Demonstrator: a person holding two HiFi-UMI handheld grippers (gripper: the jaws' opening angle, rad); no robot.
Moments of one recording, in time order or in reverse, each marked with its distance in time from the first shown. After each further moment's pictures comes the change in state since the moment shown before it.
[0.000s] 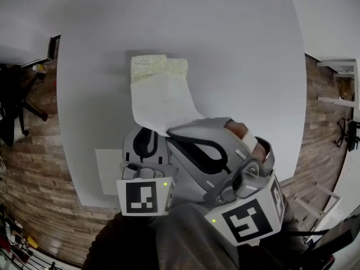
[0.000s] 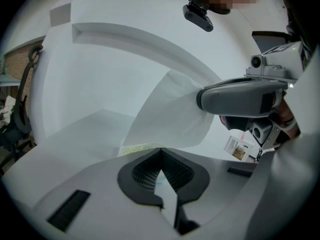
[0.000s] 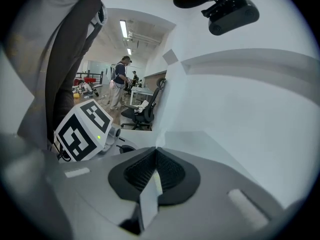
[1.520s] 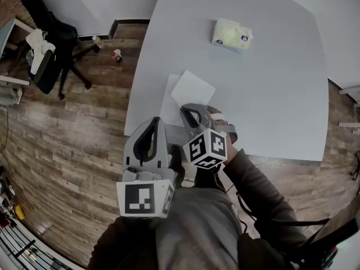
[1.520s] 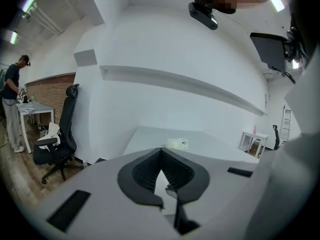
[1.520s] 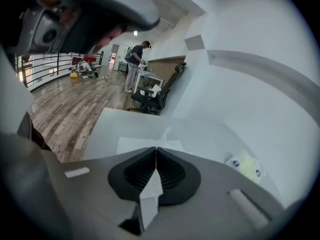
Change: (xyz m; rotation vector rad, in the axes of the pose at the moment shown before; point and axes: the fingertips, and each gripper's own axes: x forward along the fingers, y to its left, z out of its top) left arm -0.369 0.077 -0.021 0.081 -0.149 0.233; right arm 0.117 0.300 -0.016 -0.102 0.169 -0.096
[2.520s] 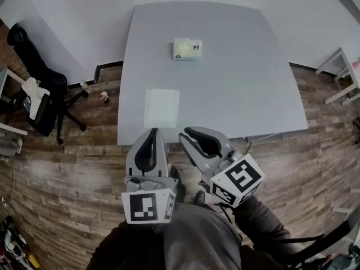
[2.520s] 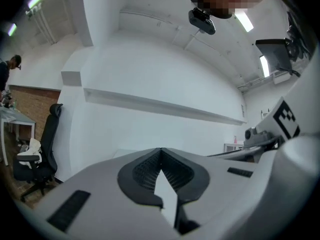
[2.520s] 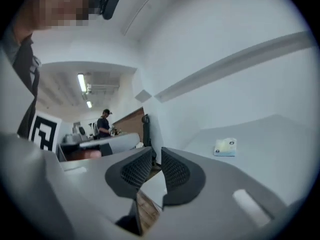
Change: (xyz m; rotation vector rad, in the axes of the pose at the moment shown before) left arm -0.111 -0.090 0.044 0.086 -0.234 -0.205; right arm -0.262 0.022 0.091 0.756 -0.537 -0.133
